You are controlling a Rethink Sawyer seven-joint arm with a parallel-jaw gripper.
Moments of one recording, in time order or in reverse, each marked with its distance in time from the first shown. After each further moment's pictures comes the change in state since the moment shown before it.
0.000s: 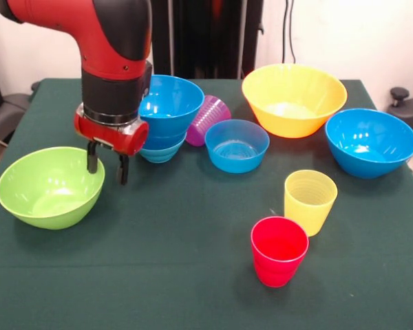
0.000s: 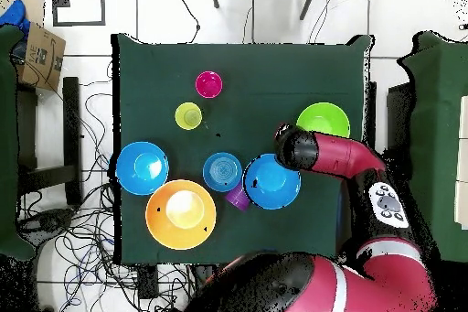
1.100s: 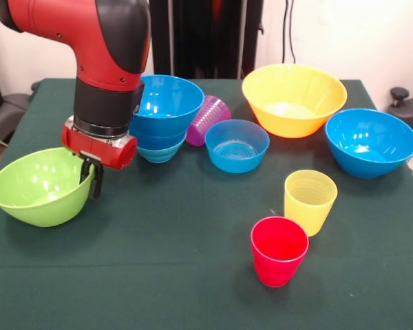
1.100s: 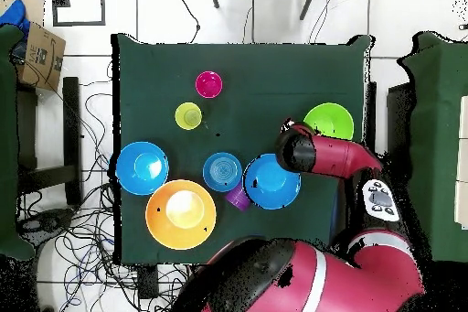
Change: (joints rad) arm 0.038 0.052 -0.071 -0.042 -0.012 -0.164 0.000
